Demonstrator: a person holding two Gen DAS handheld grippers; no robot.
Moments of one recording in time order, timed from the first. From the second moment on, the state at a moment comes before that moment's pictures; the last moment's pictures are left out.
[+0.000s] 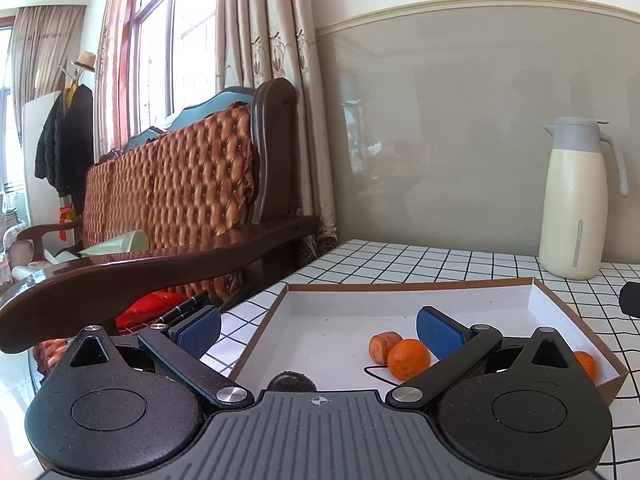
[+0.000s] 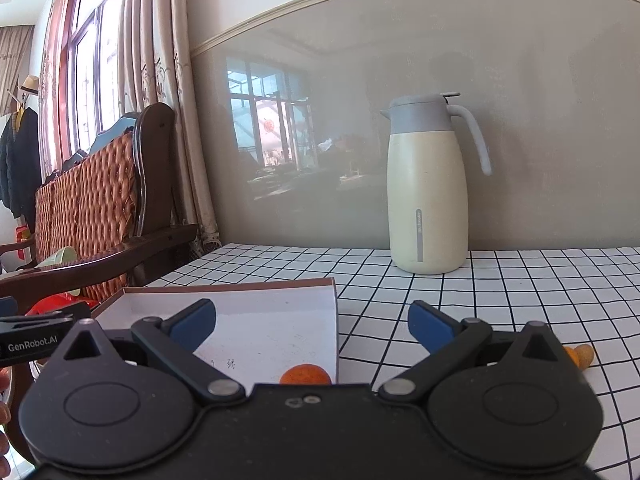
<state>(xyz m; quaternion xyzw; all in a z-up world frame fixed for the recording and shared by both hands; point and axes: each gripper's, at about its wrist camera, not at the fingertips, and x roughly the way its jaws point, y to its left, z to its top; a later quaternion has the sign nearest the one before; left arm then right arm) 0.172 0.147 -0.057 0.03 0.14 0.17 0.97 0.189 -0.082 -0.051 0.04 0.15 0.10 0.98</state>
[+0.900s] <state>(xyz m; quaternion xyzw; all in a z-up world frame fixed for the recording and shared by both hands) 0.150 0.058 -0.053 0.05 0.12 0.07 0.99 0.110 -0.154 -0.092 -0.01 0.19 0.01 0.98</state>
